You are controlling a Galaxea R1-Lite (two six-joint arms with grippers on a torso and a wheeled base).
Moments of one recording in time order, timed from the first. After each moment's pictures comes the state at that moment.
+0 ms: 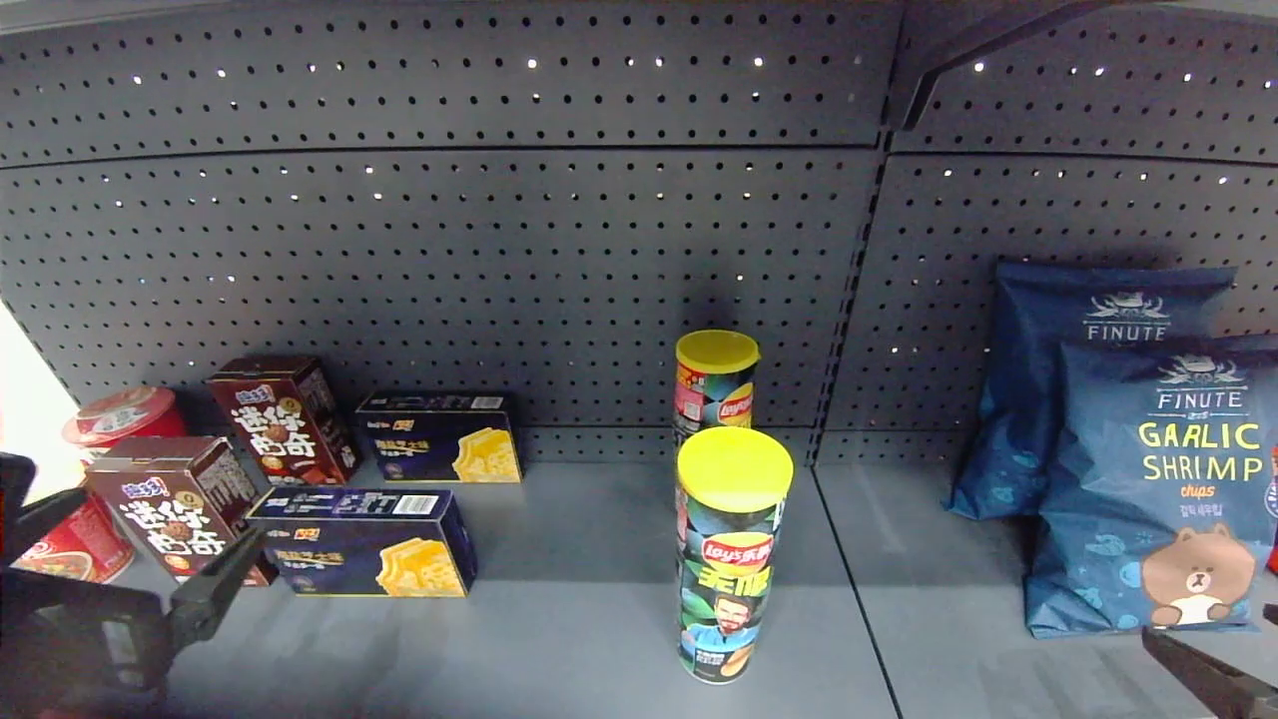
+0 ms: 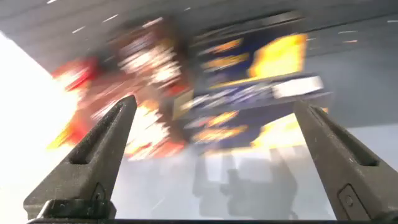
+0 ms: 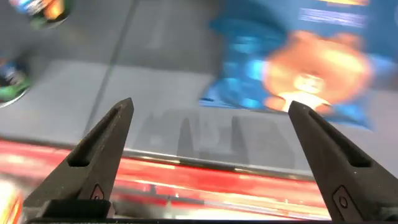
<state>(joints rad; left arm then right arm) -0.31 0.95 -0.27 -0.52 0.43 0.17 0.26 0.79 -0.27 -0.18 -0.17 0.05</state>
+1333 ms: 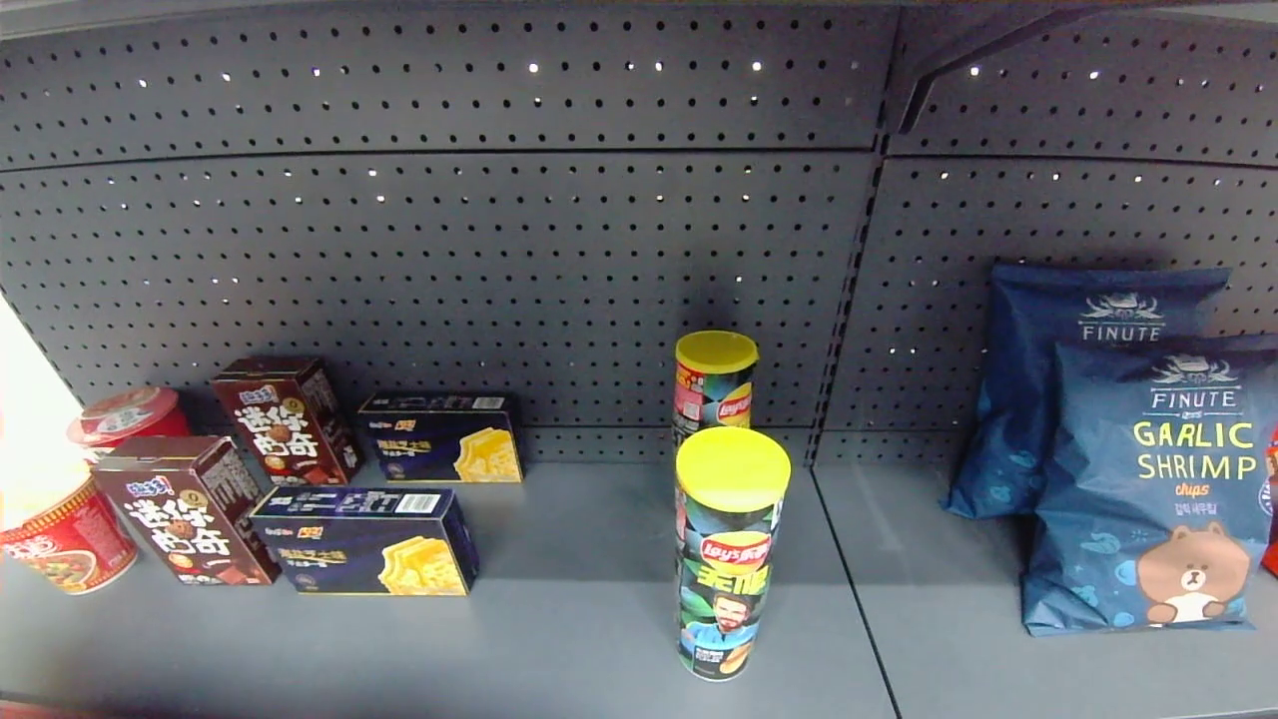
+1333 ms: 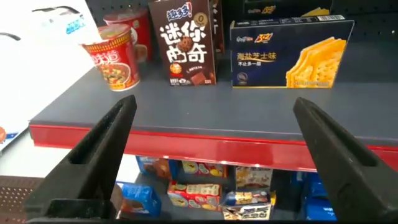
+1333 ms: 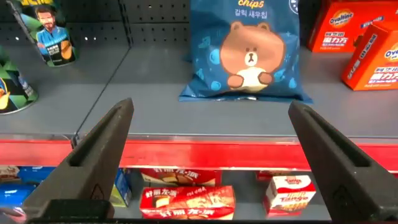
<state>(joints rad) -0.01 0.00 -0.01 -0.02 0.19 0.11 0.00 0.01 -0.04 0.01 0.02 0.02</state>
